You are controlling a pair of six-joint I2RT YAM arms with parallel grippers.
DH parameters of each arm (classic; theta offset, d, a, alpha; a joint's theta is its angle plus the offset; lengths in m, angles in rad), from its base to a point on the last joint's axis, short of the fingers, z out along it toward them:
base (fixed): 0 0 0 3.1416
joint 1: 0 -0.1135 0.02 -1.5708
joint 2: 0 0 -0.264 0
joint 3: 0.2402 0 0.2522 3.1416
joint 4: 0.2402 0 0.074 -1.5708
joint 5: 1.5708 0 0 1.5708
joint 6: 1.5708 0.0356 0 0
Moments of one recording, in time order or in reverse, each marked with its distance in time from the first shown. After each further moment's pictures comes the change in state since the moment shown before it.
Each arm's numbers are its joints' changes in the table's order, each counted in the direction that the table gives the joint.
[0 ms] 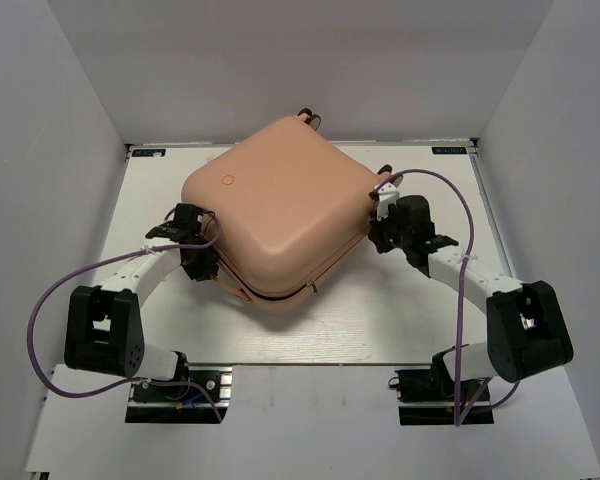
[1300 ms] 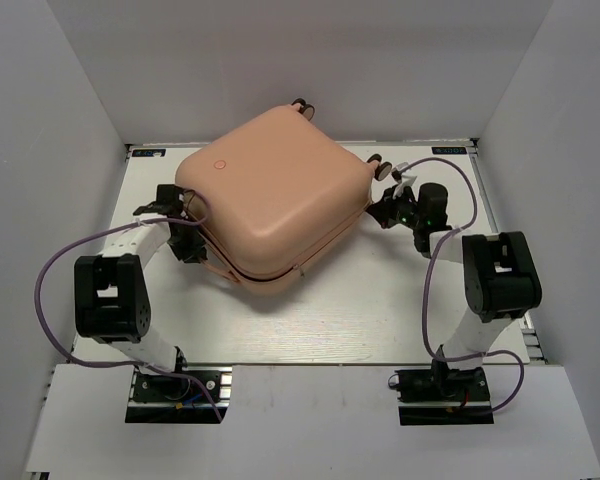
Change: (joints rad) left arm -0.155 -0.179 0.167 0.014 0.096 0.207; right arm 0.220 -0.335 0.038 -0.574 -0.370 0.141
